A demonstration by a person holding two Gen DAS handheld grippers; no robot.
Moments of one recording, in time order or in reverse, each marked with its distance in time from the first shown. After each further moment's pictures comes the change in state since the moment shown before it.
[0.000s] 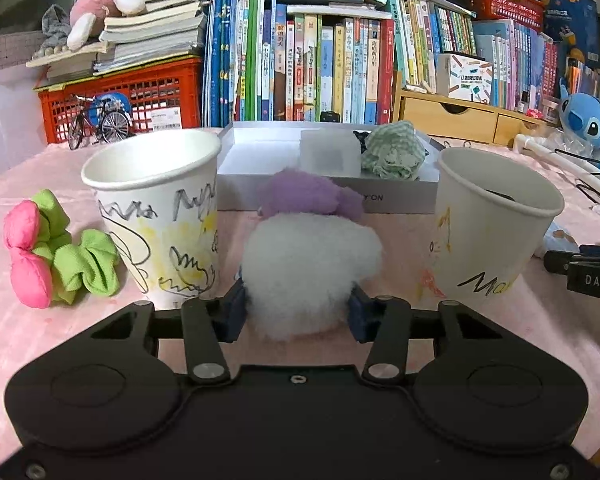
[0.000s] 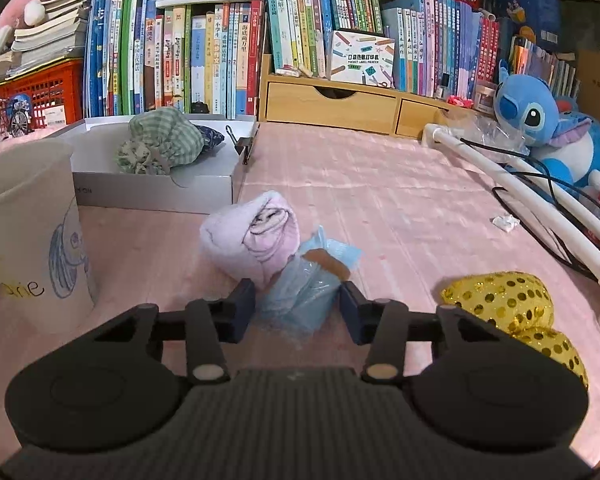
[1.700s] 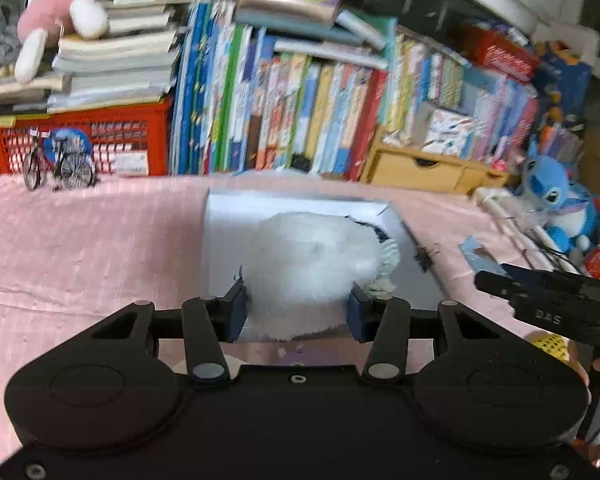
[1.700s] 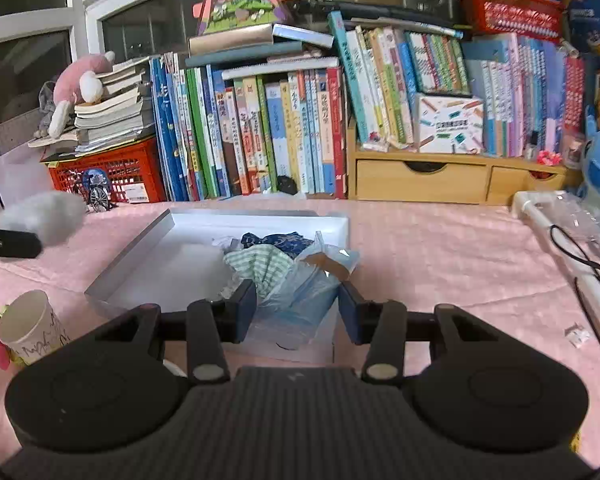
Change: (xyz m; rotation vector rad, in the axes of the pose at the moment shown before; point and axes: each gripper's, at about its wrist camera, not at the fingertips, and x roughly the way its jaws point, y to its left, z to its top) left arm 0.011 0.071 0.198 -0.060 0.175 -0.206; right arm 0.002 0.007 0.131 0.020 -0.004 0.304
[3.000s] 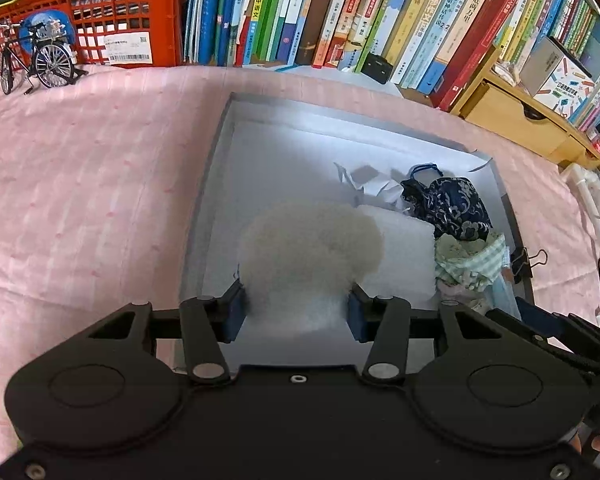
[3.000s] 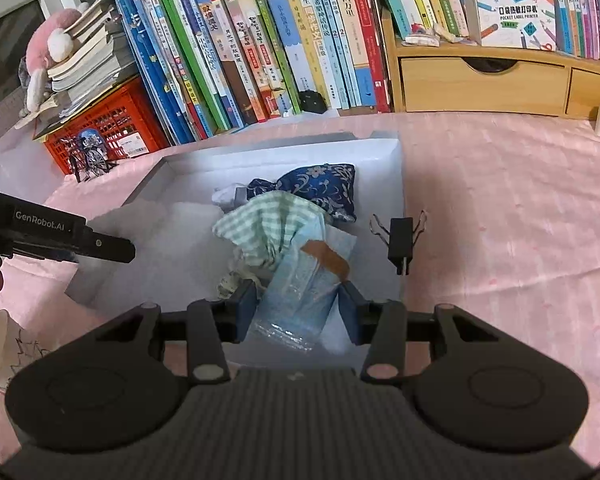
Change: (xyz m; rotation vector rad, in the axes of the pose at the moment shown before) left arm 0.169 0.021 0.040 -0.174 0.355 0.118; right arm 0.119 -0.013 0.001 0.112 0.243 0.145
